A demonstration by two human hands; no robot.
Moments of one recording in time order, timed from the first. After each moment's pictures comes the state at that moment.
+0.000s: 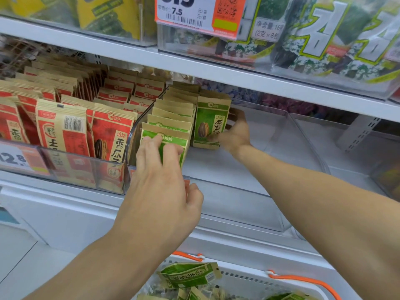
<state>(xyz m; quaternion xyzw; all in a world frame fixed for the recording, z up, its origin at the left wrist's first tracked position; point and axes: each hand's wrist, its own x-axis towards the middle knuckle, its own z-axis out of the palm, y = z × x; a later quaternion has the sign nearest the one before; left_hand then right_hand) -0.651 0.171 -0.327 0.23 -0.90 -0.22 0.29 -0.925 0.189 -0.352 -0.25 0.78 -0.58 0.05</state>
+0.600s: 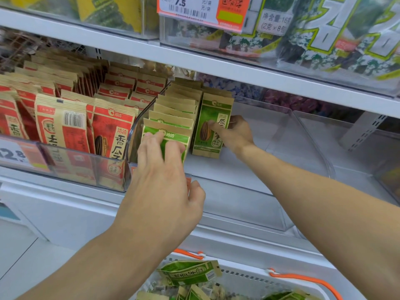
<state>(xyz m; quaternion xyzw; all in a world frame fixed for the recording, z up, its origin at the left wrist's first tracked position) -0.651 0.171 -0.325 0.23 -0.90 -0.23 0.28 -0.924 0.190 -0.356 -0.23 0.83 -0.51 0.03</state>
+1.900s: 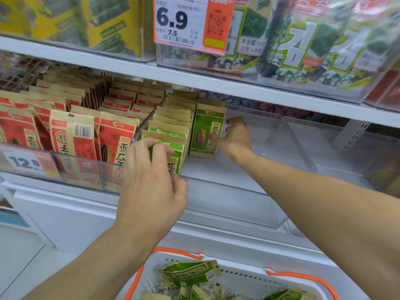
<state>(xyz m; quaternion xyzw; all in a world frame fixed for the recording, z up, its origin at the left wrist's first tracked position) -0.652 0.161 -0.332 0.24 -0.88 -0.17 0.37 -0.903 0.207 -0.338 -0.24 0.86 -0.44 -0.03</state>
